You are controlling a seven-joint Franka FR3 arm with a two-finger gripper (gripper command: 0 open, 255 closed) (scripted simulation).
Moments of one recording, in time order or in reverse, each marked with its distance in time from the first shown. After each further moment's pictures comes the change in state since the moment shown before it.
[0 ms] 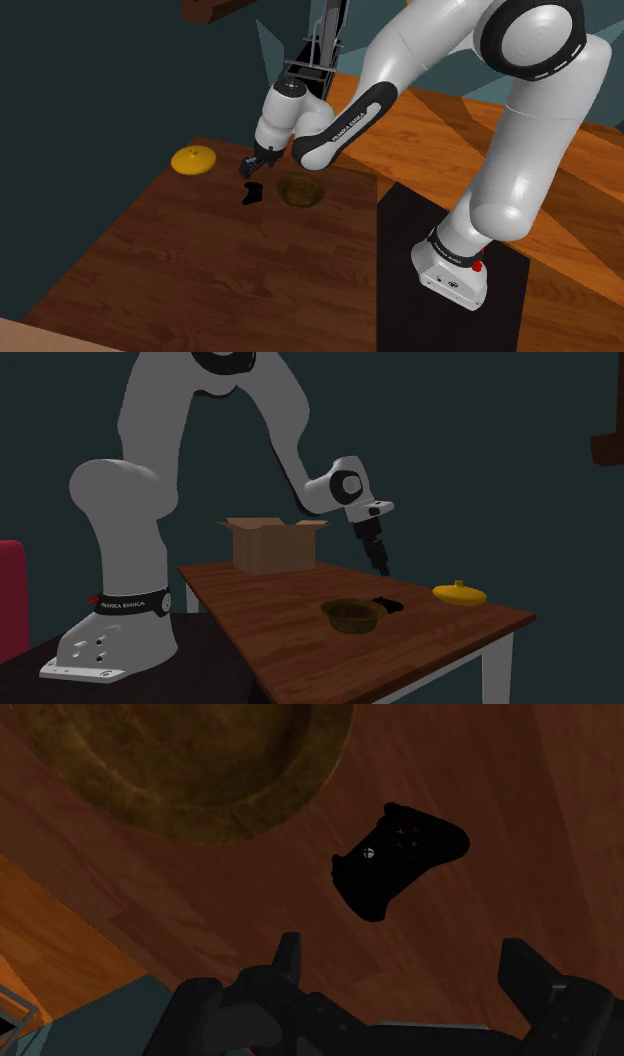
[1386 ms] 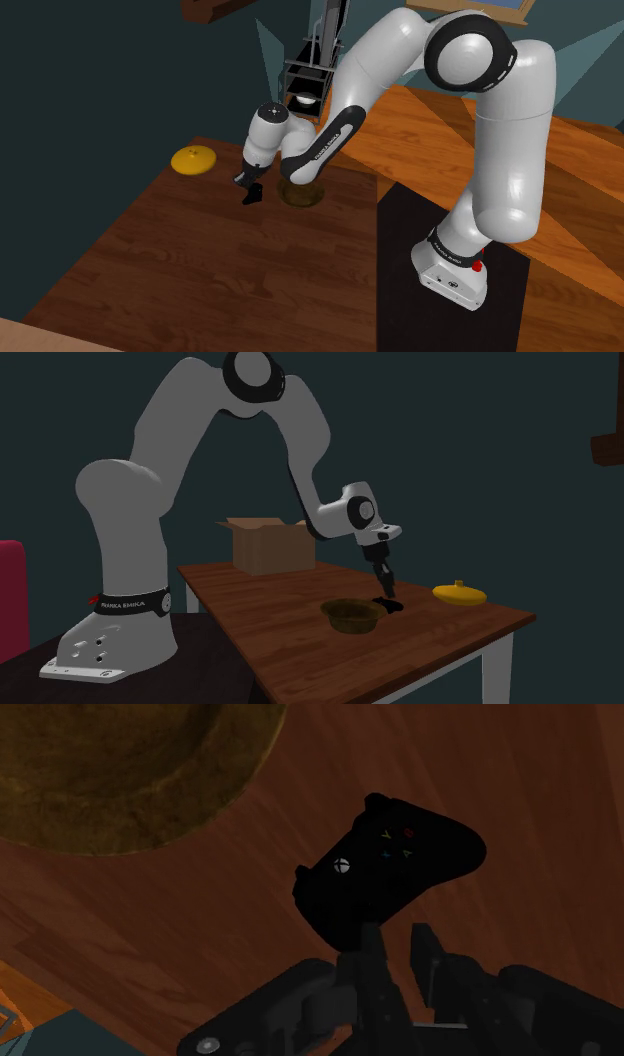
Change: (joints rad) arm 0.106 0.228 -0.110 0.154 -0.146 0.073 0.135
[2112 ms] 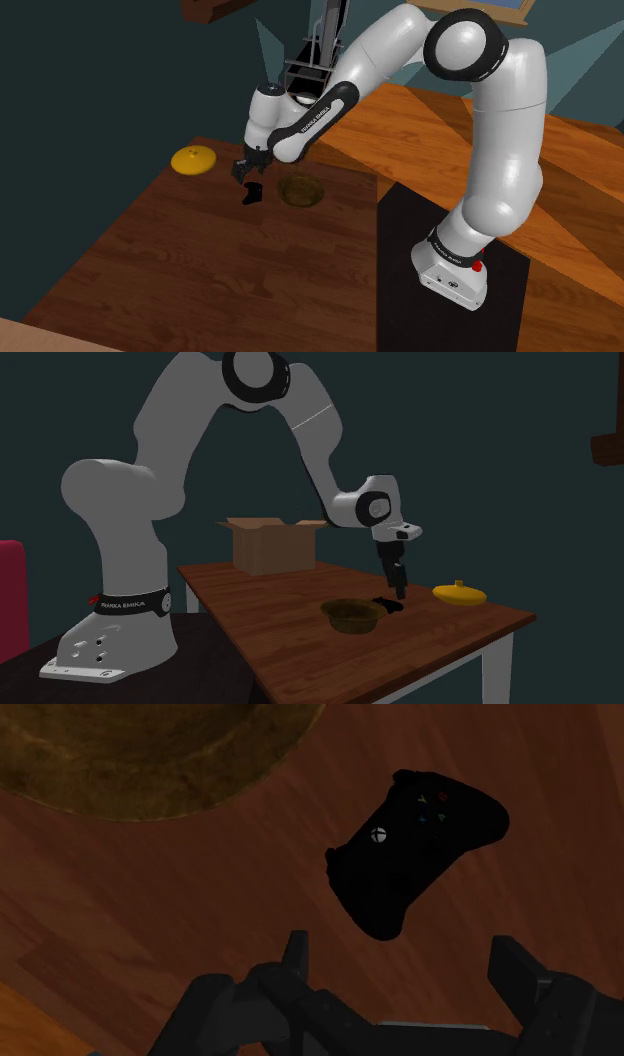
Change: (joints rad) arm -0.295 0.050 0.265 0.089 0.248 -0.169 -0.302
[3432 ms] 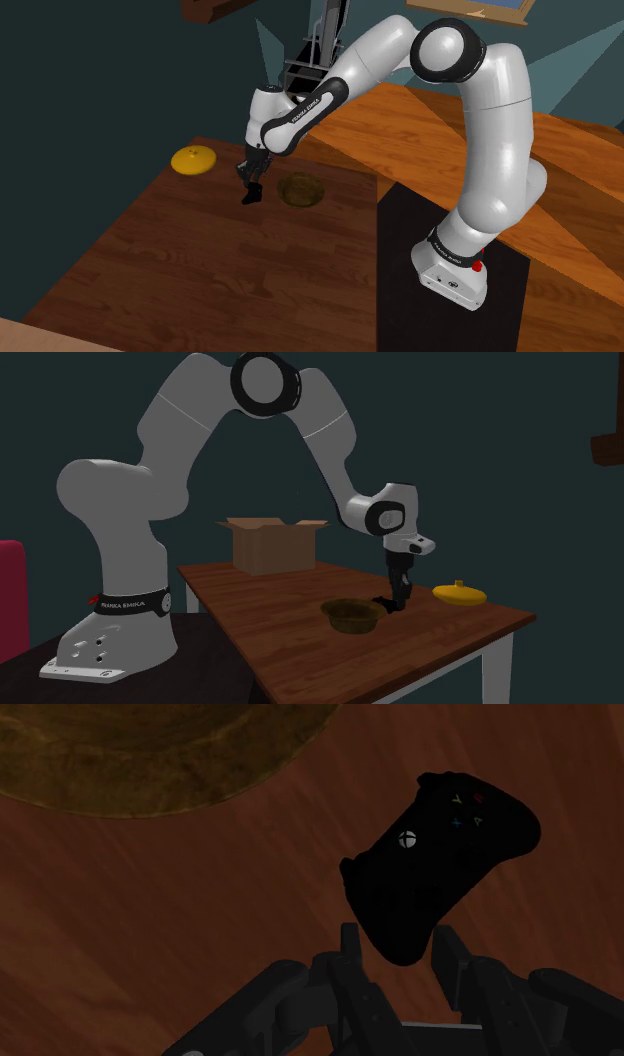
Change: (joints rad) arm -0.110 0.119 0.090 0.099 0.115 -0.095 -0.165
